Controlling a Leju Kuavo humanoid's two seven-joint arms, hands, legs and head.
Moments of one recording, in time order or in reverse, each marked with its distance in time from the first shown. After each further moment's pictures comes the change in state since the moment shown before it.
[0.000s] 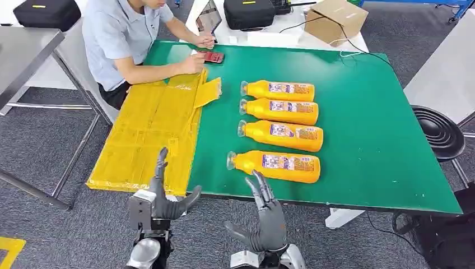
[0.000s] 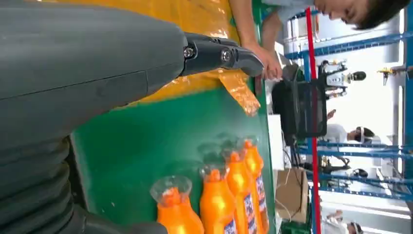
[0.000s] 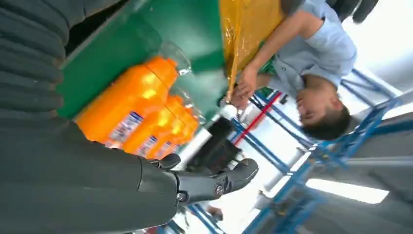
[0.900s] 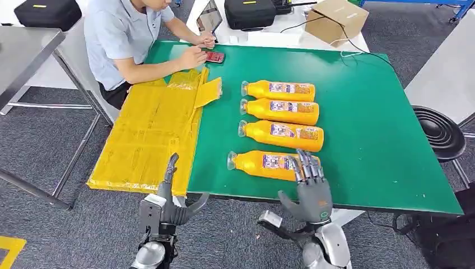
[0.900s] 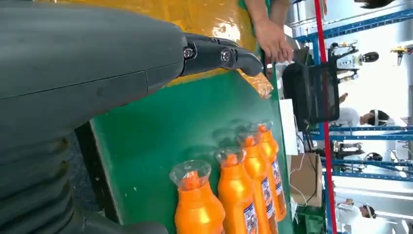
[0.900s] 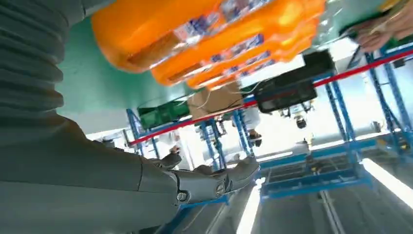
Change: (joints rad) left arm 0.000 0.044 -0.082 0.047 0.040 0.010 -0.004; right arm -0.086 0.042 -0.539 -0.021 0.598 -0.001 0.151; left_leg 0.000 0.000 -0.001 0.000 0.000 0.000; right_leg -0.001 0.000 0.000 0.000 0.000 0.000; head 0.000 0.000
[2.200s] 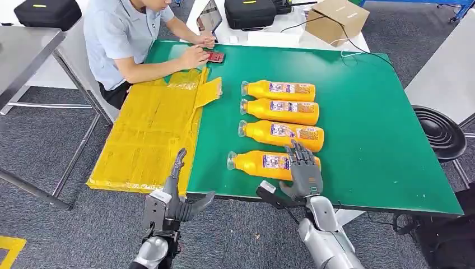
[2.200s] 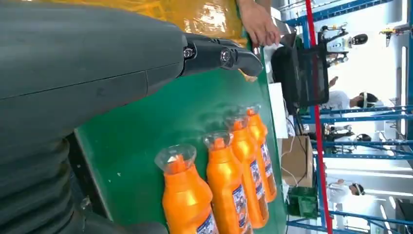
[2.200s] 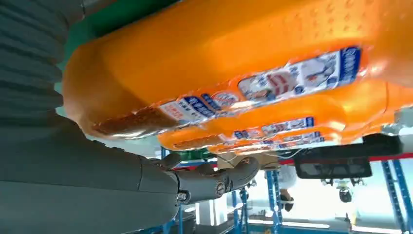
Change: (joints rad) left arm -0.037 -0.002 -0.030 0.000 -0.009 -0.046 0.016; right arm -0.333 -0.114 0.187 0.558 0.048 0.003 0.373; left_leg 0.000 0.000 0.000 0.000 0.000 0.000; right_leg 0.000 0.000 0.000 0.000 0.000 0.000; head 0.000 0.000
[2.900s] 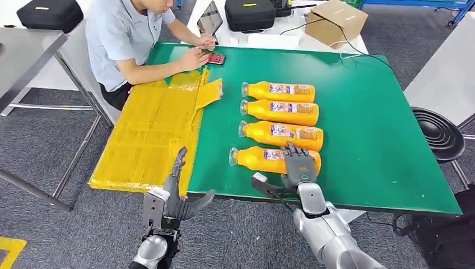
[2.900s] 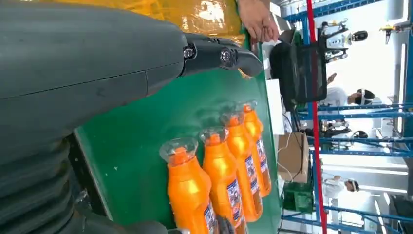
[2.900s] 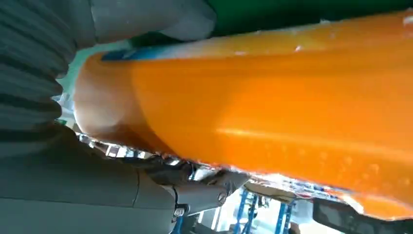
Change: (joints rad) left arm 0.011 -0.011 0.023 -0.027 -0.003 -0.038 0.029; right arm -0.110 -0.029 0.175 0.085 0.174 0.314 0.386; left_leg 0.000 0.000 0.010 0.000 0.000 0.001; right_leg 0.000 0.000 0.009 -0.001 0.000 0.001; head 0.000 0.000
